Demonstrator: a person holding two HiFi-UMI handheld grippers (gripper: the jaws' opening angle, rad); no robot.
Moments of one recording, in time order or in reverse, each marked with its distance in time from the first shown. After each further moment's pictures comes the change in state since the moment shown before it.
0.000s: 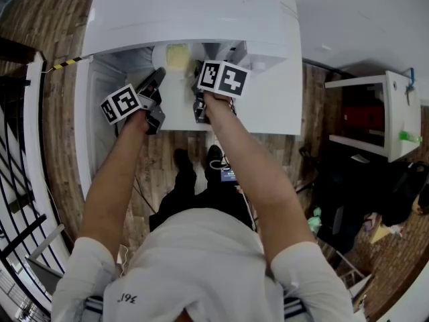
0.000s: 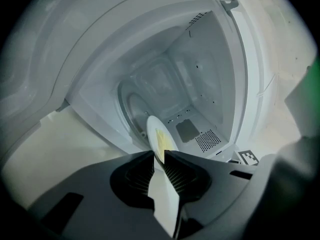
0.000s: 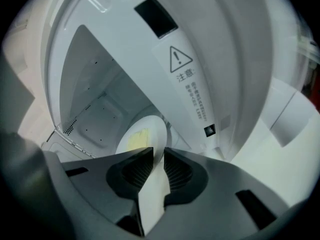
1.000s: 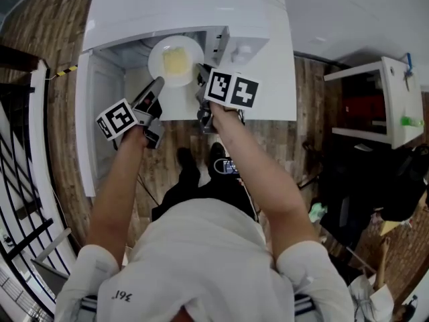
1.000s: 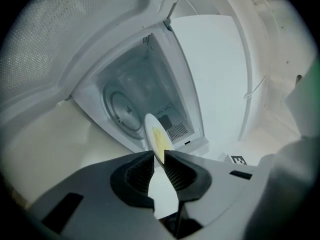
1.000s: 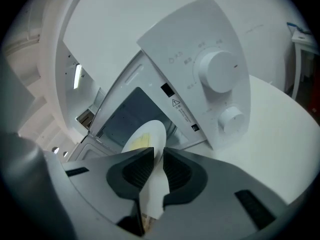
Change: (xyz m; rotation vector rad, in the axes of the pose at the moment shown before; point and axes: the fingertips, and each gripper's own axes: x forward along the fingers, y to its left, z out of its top) left arm -0.053 -0.074 -0.036 0.004 -0.004 -0.074; right arm -0.088 0.015 -0.011 0.024 -0.084 0.119
